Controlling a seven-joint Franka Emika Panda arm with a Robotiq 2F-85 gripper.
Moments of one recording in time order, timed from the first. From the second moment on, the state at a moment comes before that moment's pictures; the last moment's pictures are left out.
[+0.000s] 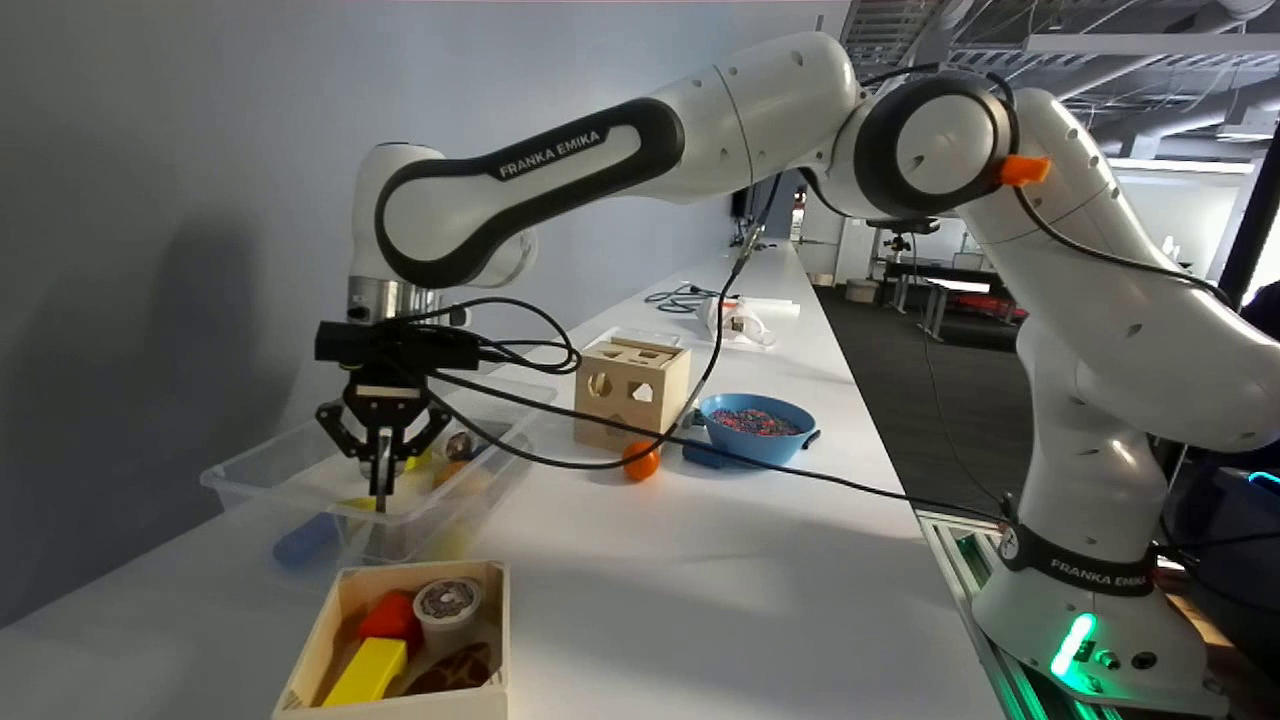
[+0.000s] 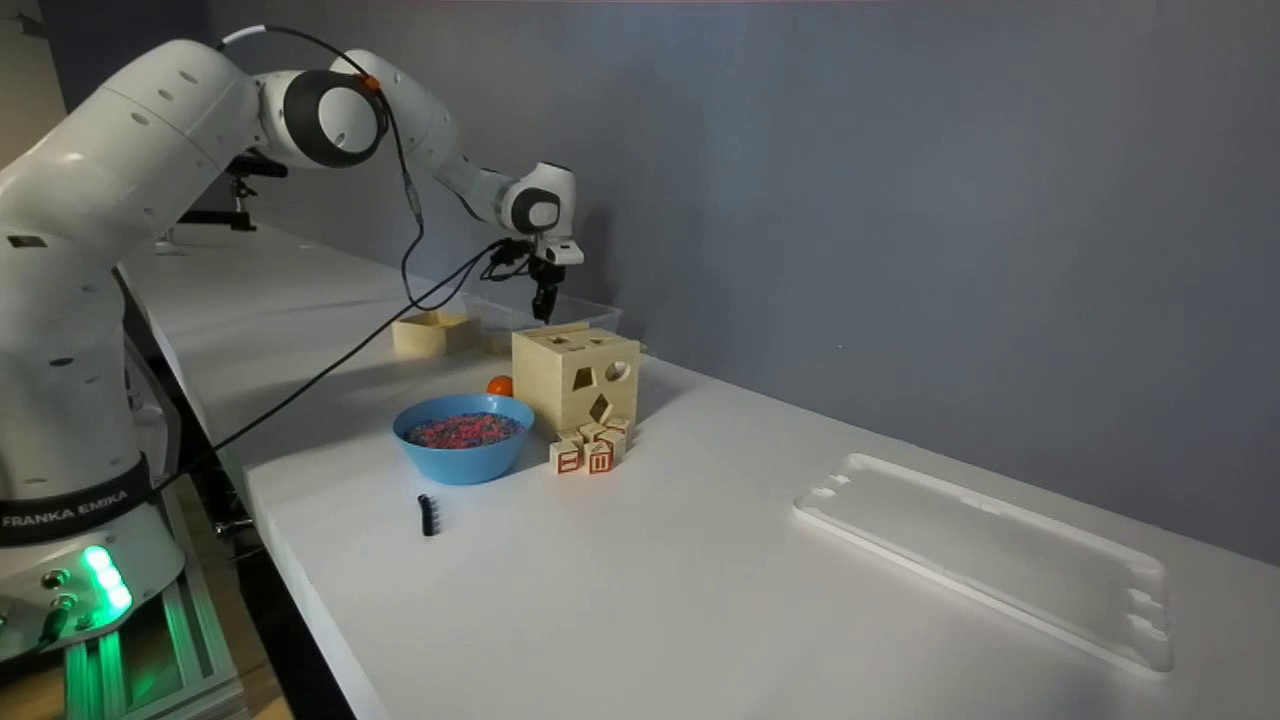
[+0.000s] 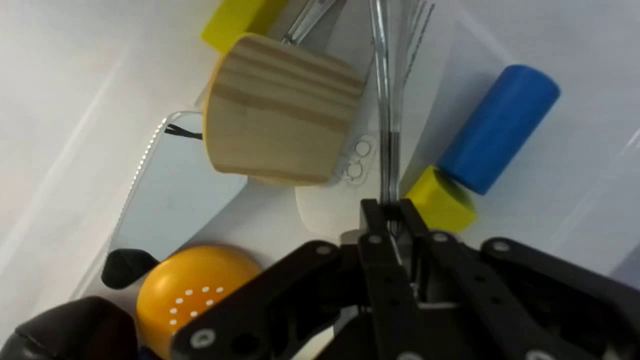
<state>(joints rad) 0.21 0.73 0.00 -1.28 0.16 2.11 1.03</state>
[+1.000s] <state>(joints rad) 0.16 0.17 0.13 -2.01 0.50 2.83 0.94</state>
